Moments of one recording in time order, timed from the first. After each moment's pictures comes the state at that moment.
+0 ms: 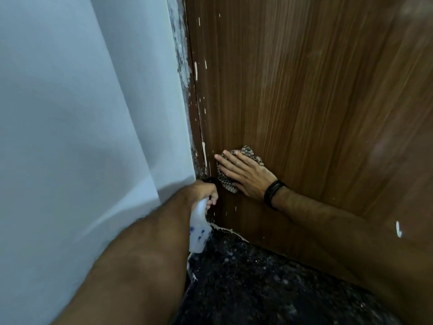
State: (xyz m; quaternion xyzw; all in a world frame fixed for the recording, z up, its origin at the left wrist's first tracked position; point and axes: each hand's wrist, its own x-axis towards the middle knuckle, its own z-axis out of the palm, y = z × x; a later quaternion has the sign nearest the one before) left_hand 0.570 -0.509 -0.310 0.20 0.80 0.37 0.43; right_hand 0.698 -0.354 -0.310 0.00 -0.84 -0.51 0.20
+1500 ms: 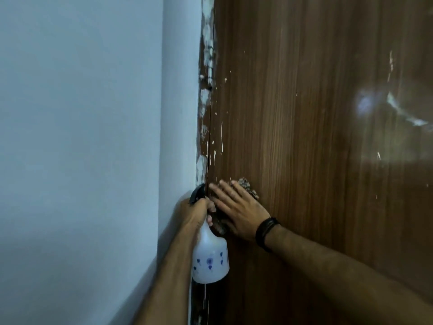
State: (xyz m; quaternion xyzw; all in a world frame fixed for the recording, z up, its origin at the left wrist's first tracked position) left_hand 0.588 -0.516 -0.058 0.20 0.59 0.77 0.15; right_hand 0.654 -0.361 -0.068 -0.03 -0.84 -0.45 0.30
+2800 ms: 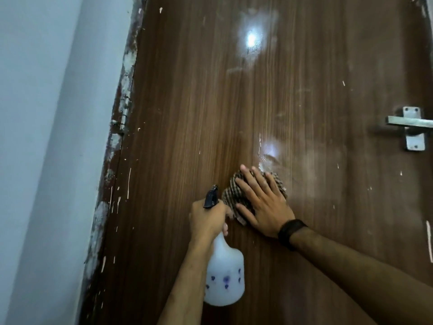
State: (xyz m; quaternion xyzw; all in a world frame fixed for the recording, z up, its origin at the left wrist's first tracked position) left_hand 0.783 -0.435 0.057 0.42 0.48 0.75 0.19; right_hand 0.908 -0.276 0.079 -0.21 -0.77 -0.44 0.41
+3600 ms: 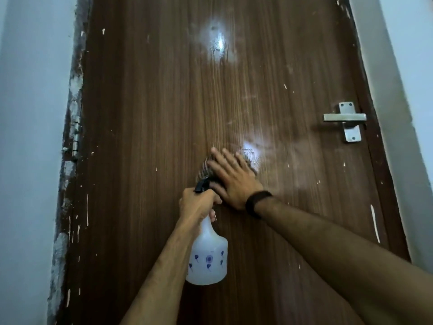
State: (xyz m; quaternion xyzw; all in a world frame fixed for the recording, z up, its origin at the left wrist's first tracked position) left_hand 0.841 -0.403 0.118 0.47 0.52 0.69 0.18; right_hand 0.943 -0.270 0.154 -0.25 -0.79 -0.40 0.39
